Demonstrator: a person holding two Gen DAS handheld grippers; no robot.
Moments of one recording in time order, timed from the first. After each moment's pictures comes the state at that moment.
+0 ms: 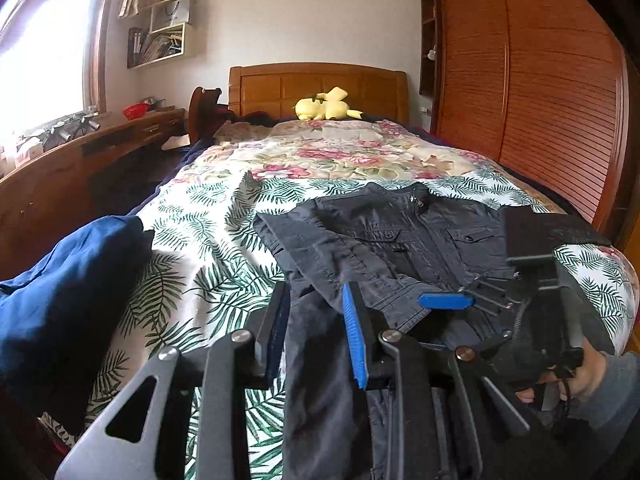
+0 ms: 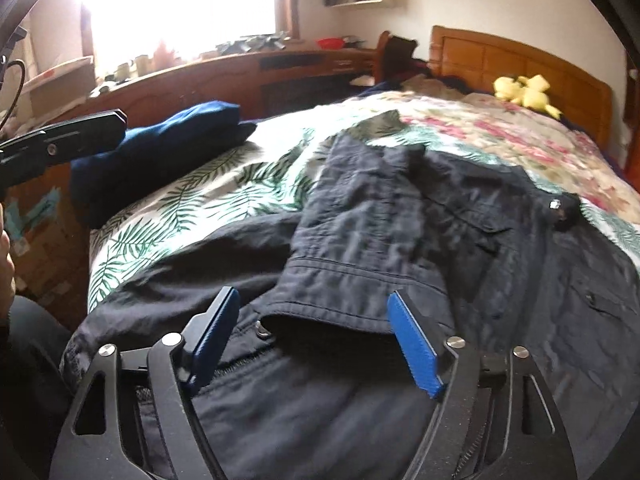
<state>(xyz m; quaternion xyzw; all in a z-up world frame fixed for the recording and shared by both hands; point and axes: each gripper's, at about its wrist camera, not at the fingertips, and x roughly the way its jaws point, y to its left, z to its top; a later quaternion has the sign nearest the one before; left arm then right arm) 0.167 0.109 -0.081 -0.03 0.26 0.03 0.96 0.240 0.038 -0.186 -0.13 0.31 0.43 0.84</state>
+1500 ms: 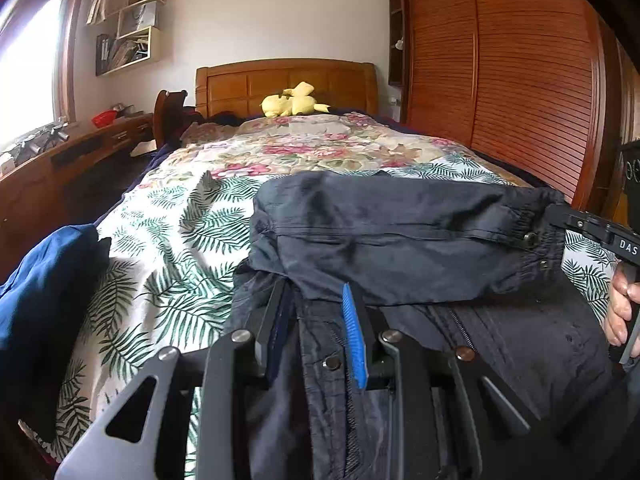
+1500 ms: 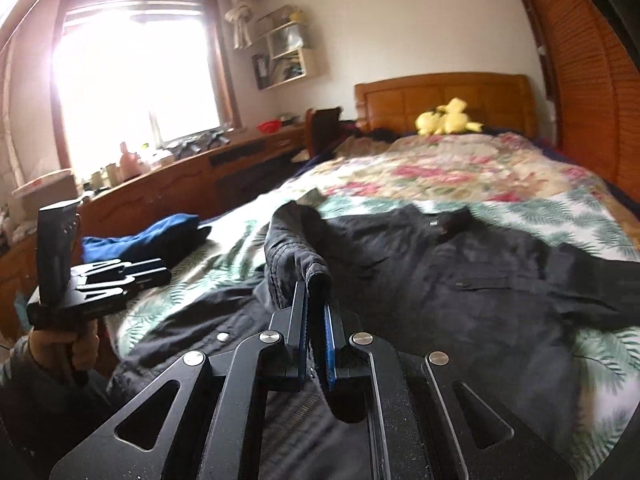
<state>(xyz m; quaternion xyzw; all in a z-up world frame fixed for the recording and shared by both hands) 0.187 0.060 -0.090 -0.01 0.27 -0.03 0.96 0.205 -0.151 -0.100 0.01 0.22 0.35 0.91</state>
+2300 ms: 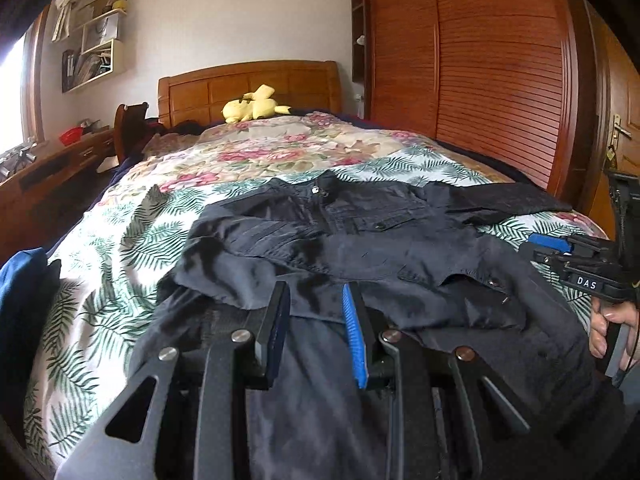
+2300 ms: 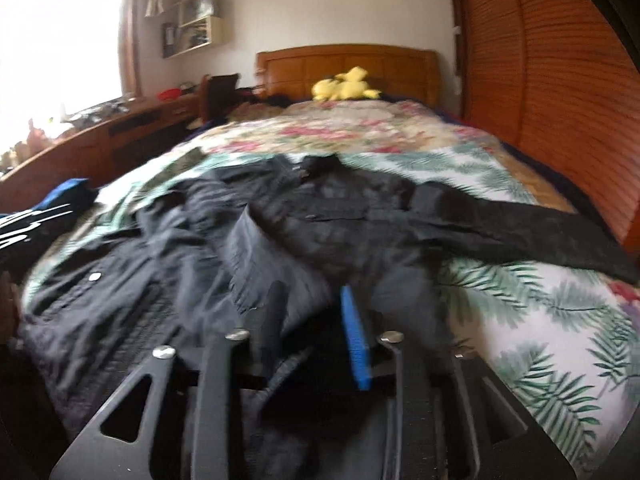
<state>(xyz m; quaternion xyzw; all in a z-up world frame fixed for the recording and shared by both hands) 0.212 -0.029 -0.093 0.01 0.26 -0.07 0.96 0.206 -0.236 -0.151 -0.04 0.28 0.17 0.95</state>
